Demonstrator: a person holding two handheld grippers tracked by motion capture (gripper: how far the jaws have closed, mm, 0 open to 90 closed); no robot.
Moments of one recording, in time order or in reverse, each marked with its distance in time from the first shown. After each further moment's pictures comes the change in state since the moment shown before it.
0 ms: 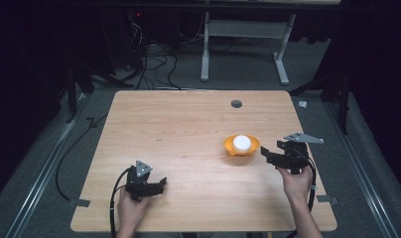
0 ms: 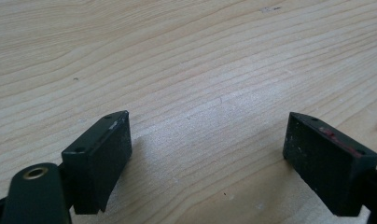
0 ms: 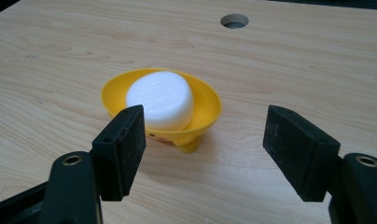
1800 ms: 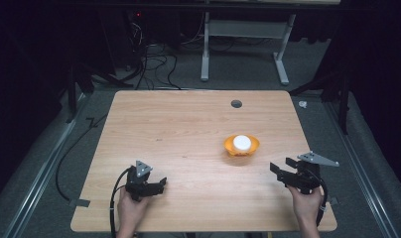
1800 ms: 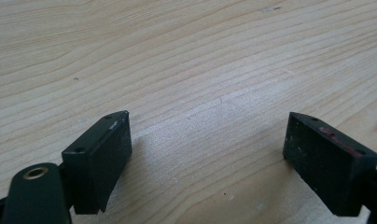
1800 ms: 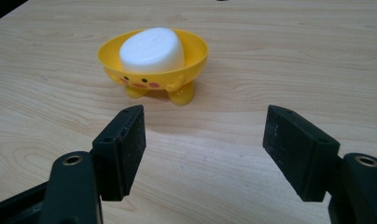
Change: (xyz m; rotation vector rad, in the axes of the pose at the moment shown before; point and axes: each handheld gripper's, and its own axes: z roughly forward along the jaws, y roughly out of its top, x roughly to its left) left arm 0.000 0.000 0.000 0.000 0.001 0.001; right arm -0.013 -0.053 -0.024 -0.021 0.023 0.072
